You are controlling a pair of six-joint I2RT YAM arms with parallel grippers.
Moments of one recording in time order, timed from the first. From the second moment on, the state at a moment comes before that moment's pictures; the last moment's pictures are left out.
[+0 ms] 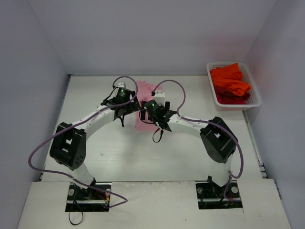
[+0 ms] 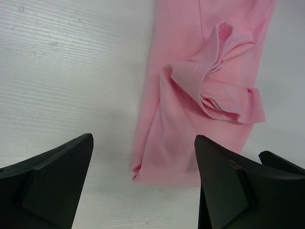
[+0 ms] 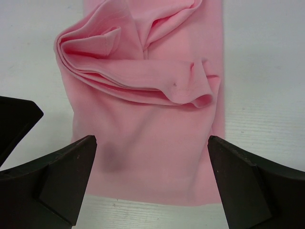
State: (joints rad) left arm -0.45 1.68 1.21 -0.33 -0.19 -0.69; right arm 0.79 1.87 1.22 -0.07 0.50 0.57
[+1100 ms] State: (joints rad) left arm -0.45 1.67 1.21 -0.33 -0.21 -0.69; right arm 0.73 2.05 1.34 -0.05 0.50 0.54
